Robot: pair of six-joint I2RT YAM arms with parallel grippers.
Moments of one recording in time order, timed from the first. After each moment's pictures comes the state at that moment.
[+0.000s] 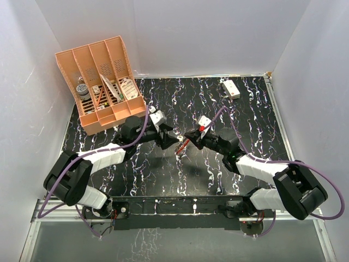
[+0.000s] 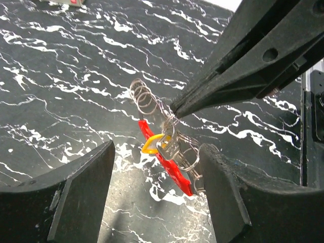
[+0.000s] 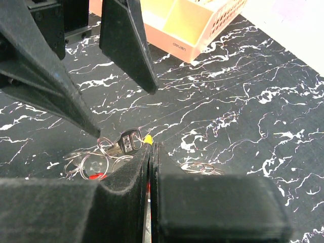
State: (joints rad) left arm -0.55 1.43 0.62 0.63 0.65 -0.03; right arm 0.56 1.26 0.43 0.76 -0.42 -0.15
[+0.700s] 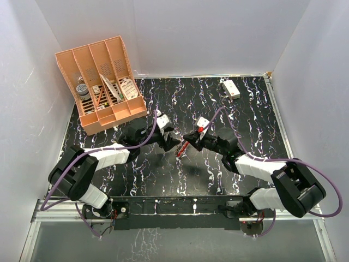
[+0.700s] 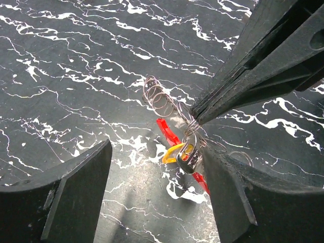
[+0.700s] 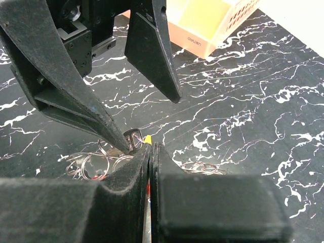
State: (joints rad) left arm -0.60 1.50 0.62 0.63 0.55 0.09; right arm 0.56 1.29 0.43 0.76 -0.47 -0.15
